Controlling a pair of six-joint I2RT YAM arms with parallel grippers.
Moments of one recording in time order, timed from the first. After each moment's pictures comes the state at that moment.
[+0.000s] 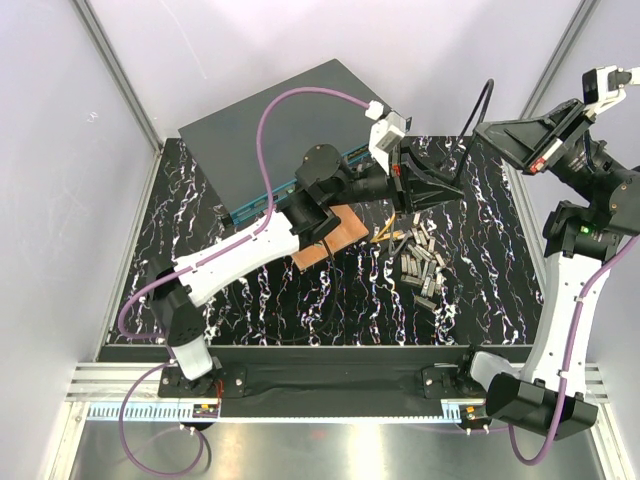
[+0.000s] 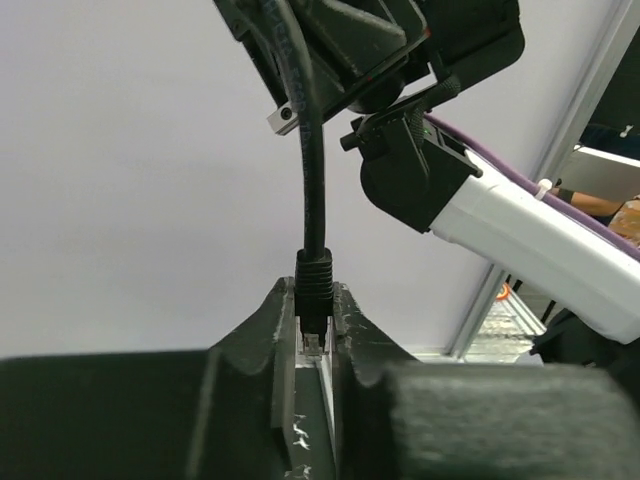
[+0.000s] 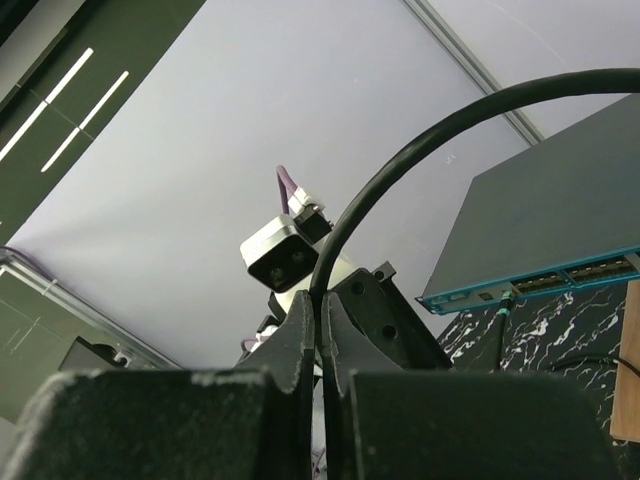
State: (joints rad) left arm -0.97 1.74 1.73 0.46 0.65 -0.48; right arm -0.35 1.09 1.42 0.61 -1.15 1.73
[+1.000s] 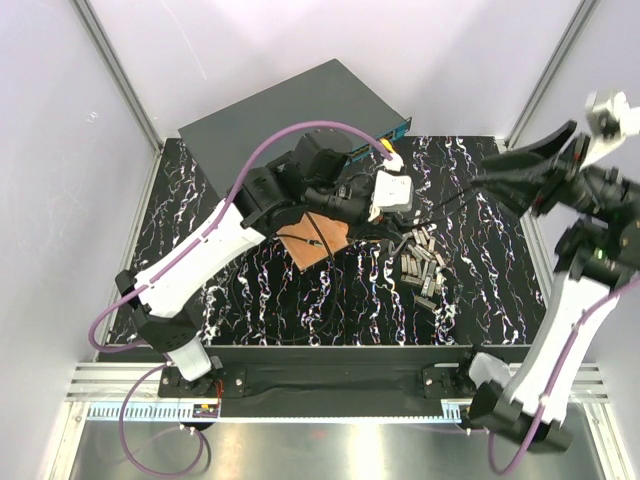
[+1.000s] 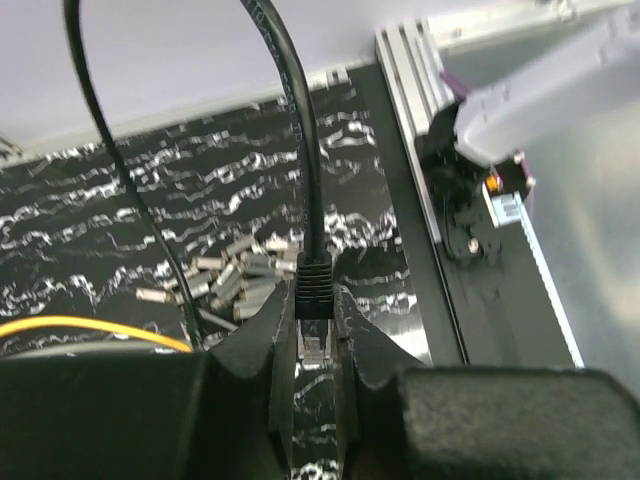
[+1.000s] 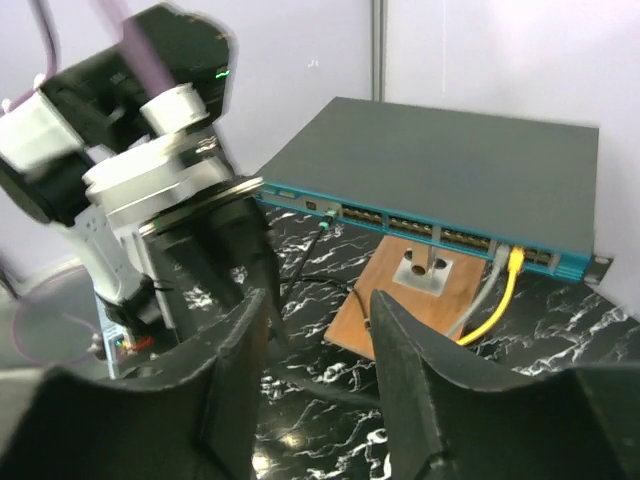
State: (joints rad) left arm -0.98 1.68 2.09 -0.85 0.67 0.43; right arm -0.49 0.99 1.47 0.58 -1.49 1.10
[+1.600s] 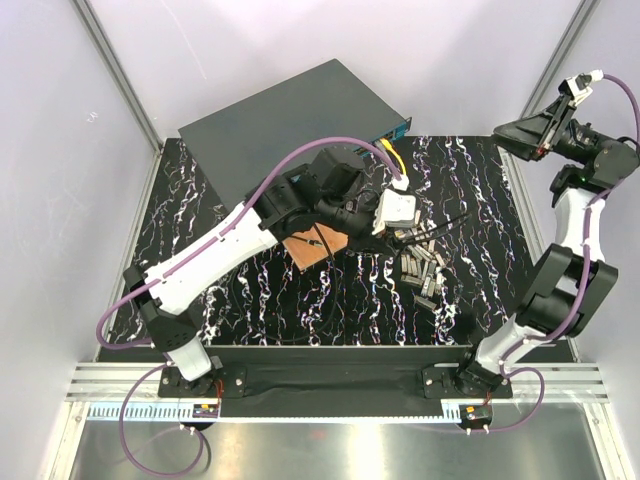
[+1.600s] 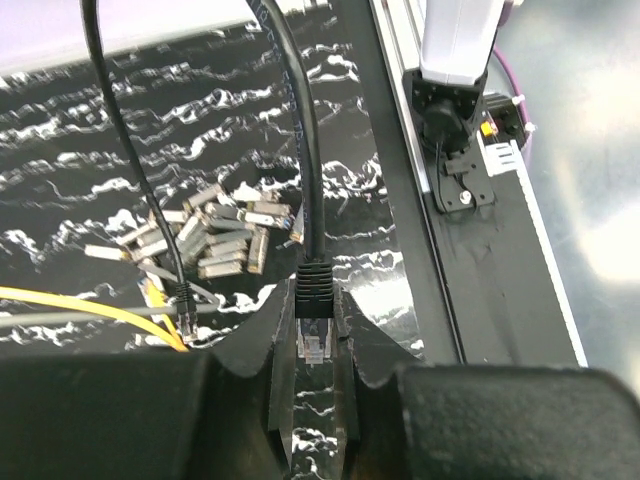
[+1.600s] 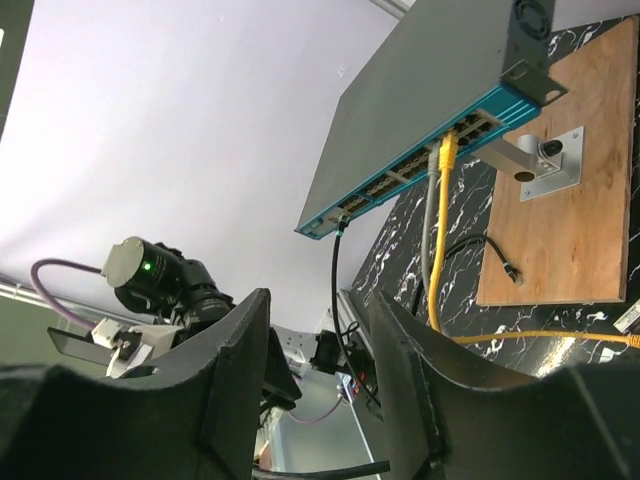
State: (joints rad) left arm -0.98 1.68 1.95 -0.87 0.65 0.48; right arm -0.49 1.69 1.45 1.24 -1.49 2.02
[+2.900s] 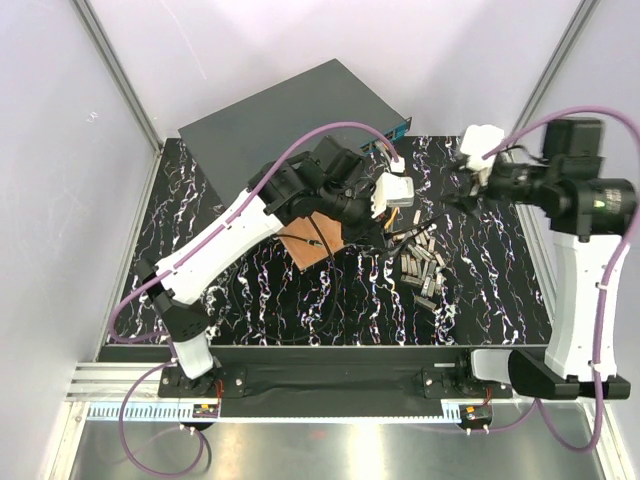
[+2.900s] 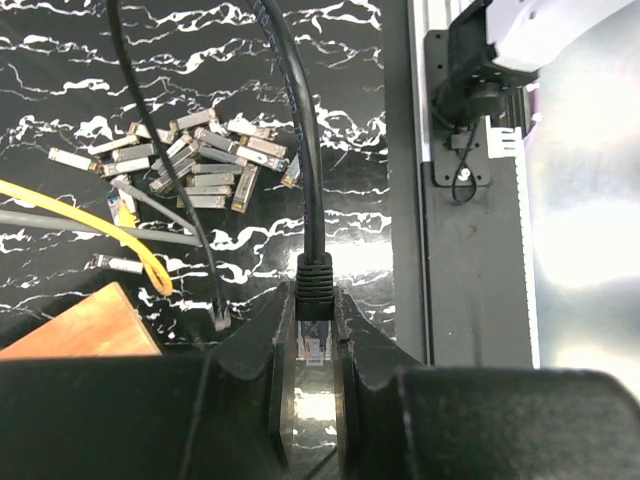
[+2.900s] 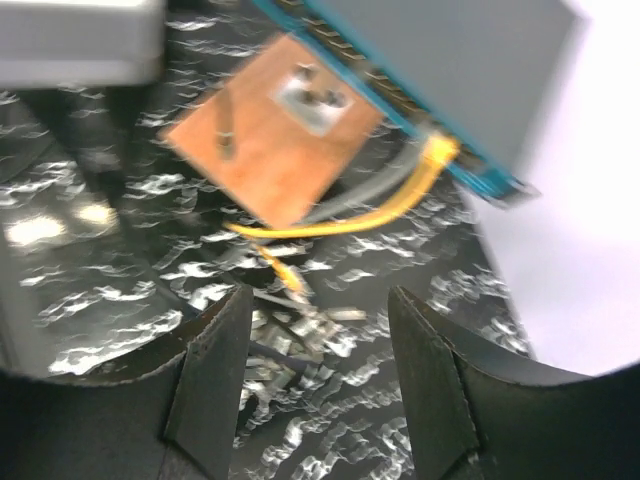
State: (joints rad) left arm -0.92 1.76 2.07 -1.04 0.60 0.37; right arm -0.02 1.29 2.00 -1.33 -0.86 -0.99
